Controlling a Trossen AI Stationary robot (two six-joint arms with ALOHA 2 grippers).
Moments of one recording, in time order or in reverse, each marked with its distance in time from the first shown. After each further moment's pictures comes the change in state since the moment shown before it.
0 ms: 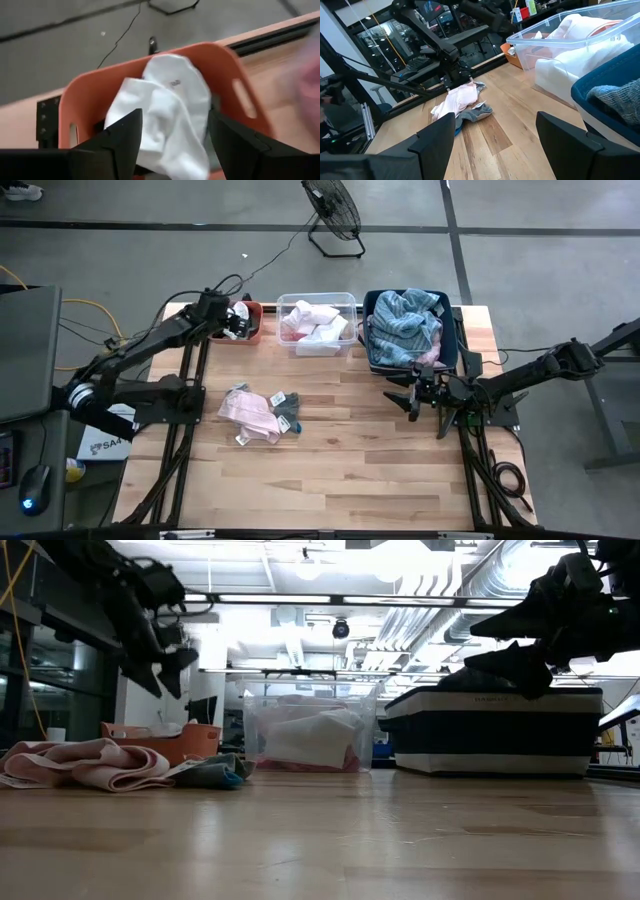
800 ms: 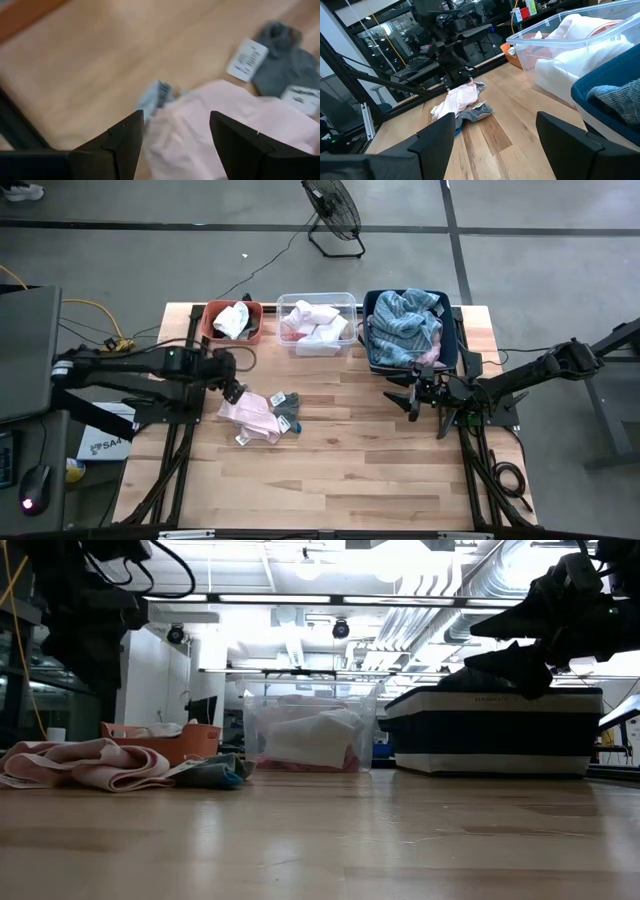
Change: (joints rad) left arm -0.797 -0.226 0.000 -0.610 0.113 -0.566; right arm 0.000 0.000 0.000 0.000 0.000 0.000
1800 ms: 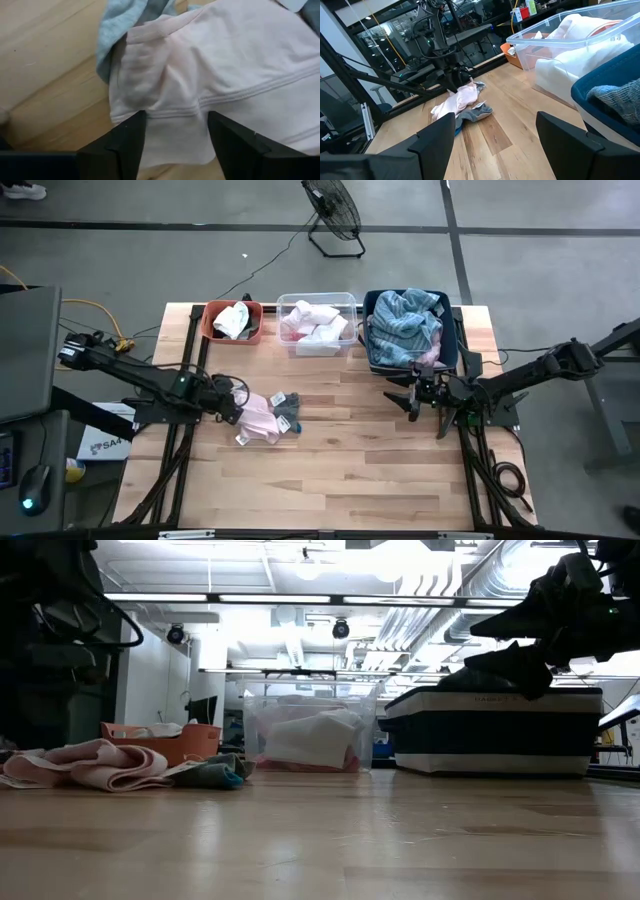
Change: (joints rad) left arm -0.359 0.000 -0.304 0.216 0.021 -0.492; right arm 0.000 0.000 0.000 0.000 0.000 0.000
